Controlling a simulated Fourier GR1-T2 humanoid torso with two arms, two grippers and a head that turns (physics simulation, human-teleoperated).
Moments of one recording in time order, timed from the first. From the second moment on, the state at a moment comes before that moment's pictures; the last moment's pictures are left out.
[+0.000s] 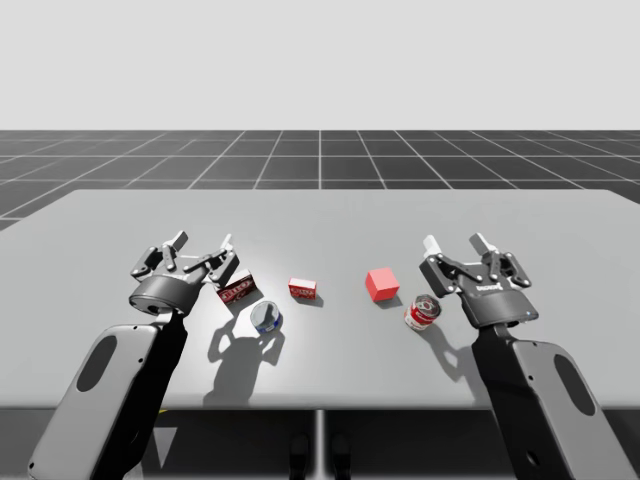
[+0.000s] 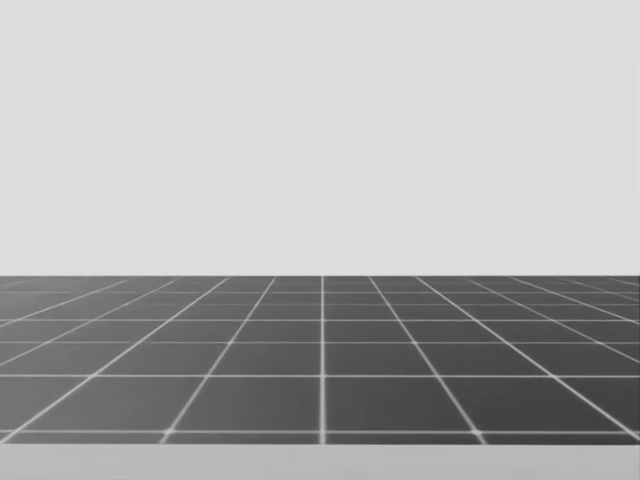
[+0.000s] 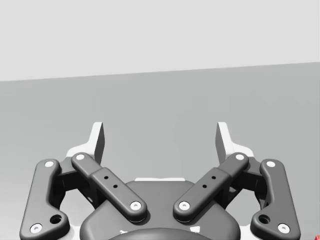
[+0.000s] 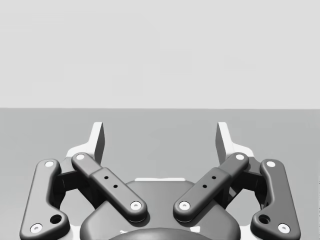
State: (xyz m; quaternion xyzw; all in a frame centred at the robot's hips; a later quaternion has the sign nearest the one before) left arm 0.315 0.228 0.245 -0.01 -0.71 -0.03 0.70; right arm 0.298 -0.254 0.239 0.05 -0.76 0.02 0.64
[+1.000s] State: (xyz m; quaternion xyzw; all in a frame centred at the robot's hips) left arm 0.316 0.230 0.245 0.00 -0.71 -0.03 0.70; right arm 0.301 -0.256 0.236 0.05 -0.76 0.02 0.65
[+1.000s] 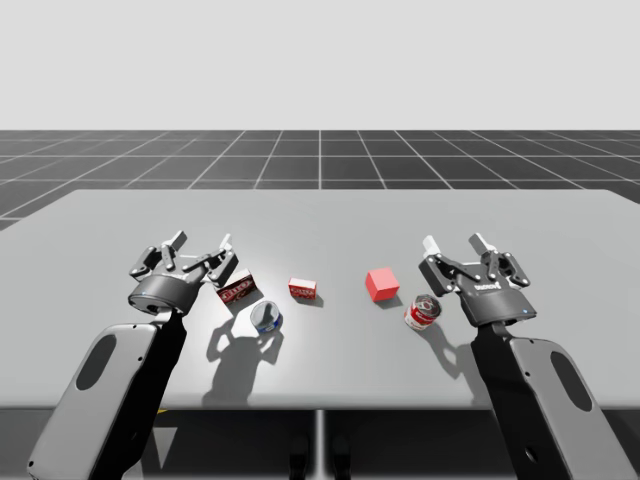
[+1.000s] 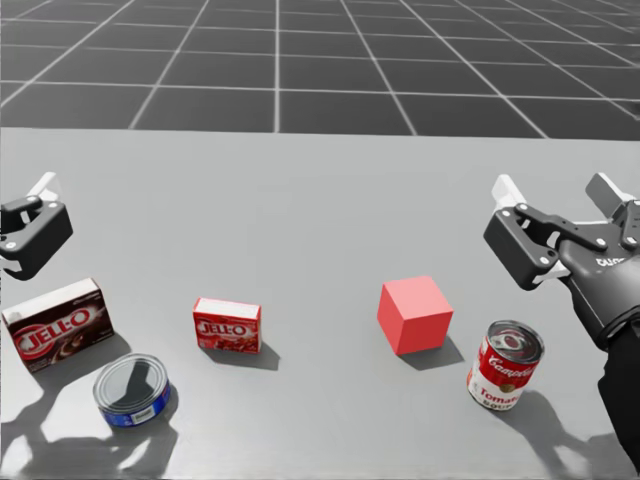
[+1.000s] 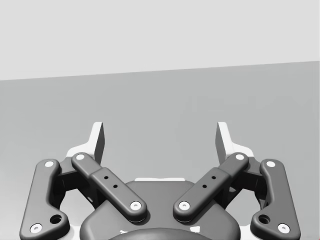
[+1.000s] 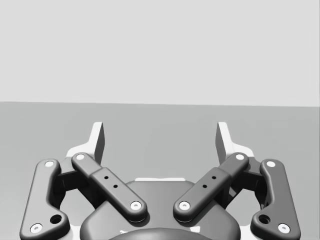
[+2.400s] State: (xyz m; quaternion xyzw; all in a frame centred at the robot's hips) left arm 0.318 0.227 0.243 0.00 -0.71 -0.04 0.70; right arm 0.209 -0.130 0.192 0.05 -0.69 -0.03 0.72
